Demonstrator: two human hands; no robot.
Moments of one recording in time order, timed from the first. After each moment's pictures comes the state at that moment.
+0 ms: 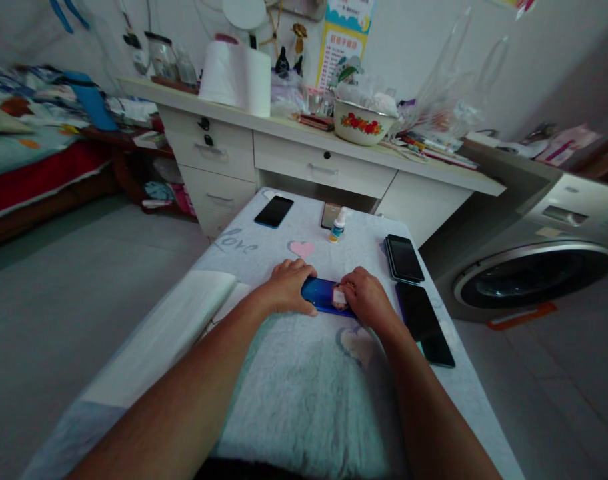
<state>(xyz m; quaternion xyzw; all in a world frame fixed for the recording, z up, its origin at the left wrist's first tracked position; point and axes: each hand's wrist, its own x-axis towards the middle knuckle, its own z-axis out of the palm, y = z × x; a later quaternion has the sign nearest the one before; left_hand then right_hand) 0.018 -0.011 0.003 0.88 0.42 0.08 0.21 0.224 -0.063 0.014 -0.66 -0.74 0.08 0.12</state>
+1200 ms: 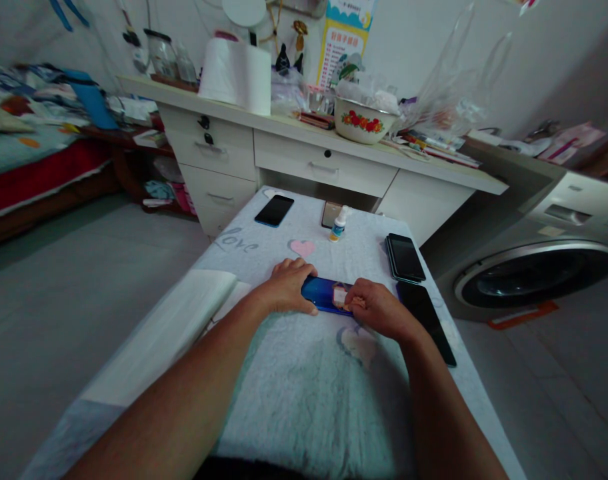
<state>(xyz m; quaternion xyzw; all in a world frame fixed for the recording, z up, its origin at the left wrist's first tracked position) 0.017 -0.009 -0.001 0.88 0.41 0.07 0.21 0.239 -0.082 0.032 -0.59 -0.78 0.19 0.11</state>
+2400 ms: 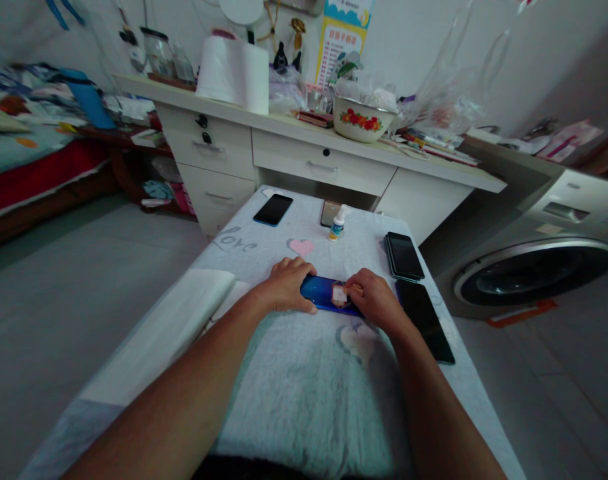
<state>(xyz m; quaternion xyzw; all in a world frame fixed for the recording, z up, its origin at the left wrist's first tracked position) 0.017 -0.009 -0.001 0.89 0.41 0.07 0.20 0.238 -0.072 0.018 -0.63 -0.75 0.12 0.16</state>
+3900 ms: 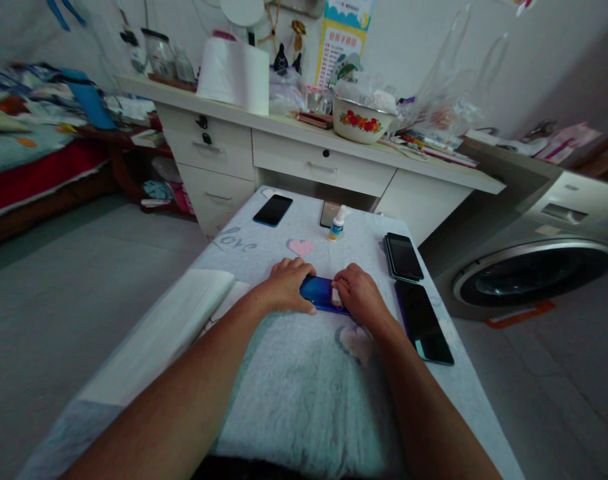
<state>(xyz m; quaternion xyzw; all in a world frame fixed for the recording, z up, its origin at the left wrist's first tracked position) 0.018 -0.010 0.001 0.88 0.41 0.06 0.21 0.215 -0.060 0.012 -0.64 -0.75 0.08 0.14</state>
